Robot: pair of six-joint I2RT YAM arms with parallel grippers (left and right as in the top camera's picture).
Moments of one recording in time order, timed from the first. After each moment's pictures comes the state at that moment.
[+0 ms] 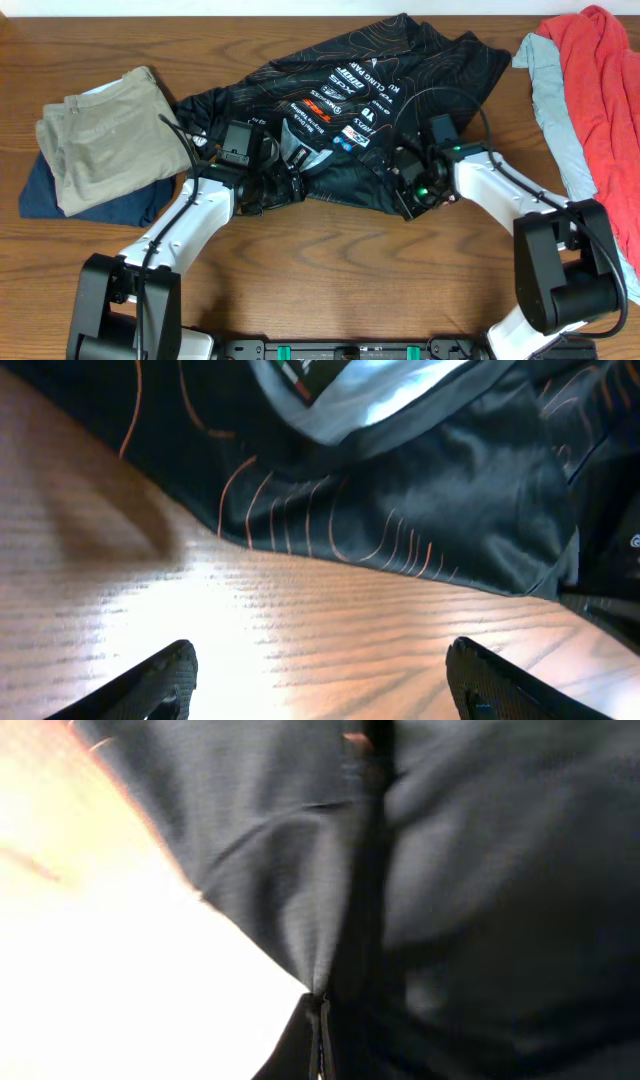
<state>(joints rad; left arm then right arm) -0.26 1.58 0.88 -0.54 0.38 -0.48 0.29 1.80 1.01 -0.71 -0.43 -0.26</state>
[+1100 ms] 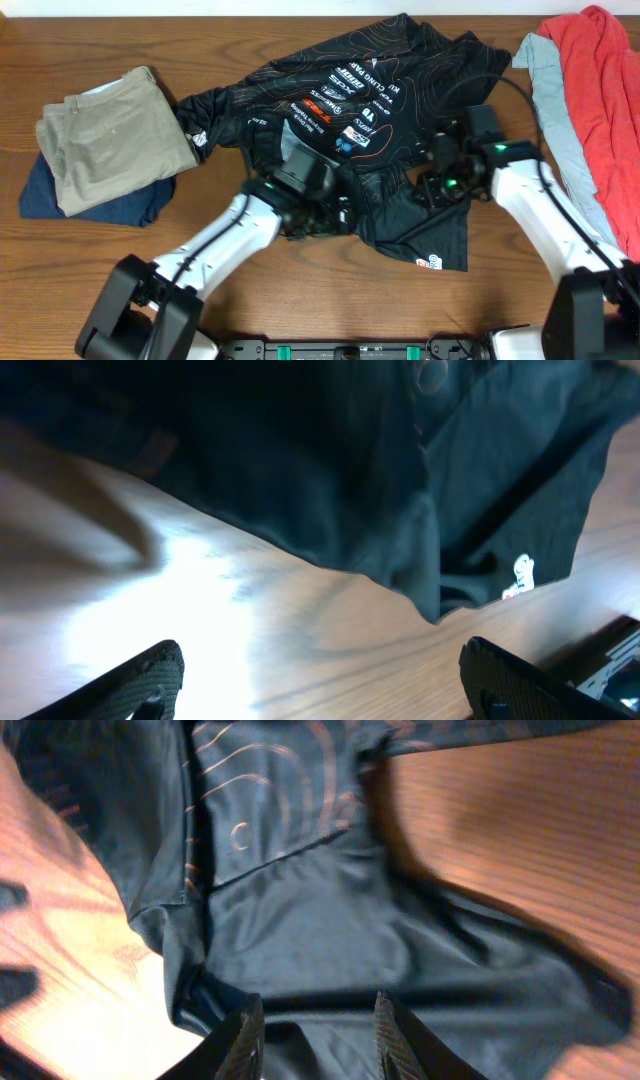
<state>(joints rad) -0.60 1.58 0.88 -0.54 0.41 -0.64 0.16 1.57 1.03 -0.84 -0.33 -0.04</state>
